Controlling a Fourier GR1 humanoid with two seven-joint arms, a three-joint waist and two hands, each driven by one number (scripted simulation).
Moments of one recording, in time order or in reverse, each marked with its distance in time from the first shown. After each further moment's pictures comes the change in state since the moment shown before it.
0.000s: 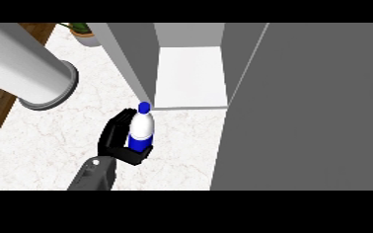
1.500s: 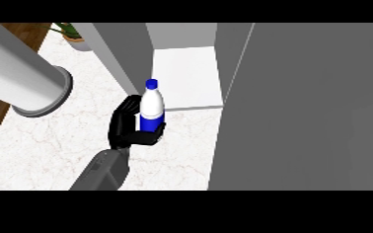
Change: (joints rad) left arm -0.006 0.048 -0.374 -0.179 0.540 0.488 0.147; right arm 0.049 0.021 -0.408 0.127 -0.295 0.260 -0.142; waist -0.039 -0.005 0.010
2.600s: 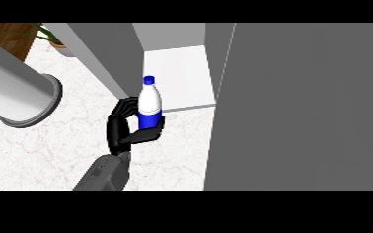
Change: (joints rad) left arm 0.051 0.013 -0.066 -0.100 -0.037 0.420 0.008; right arm -0.034 -0.072 -0.136 0.069 -0.247 0.121 -0.011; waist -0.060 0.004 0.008
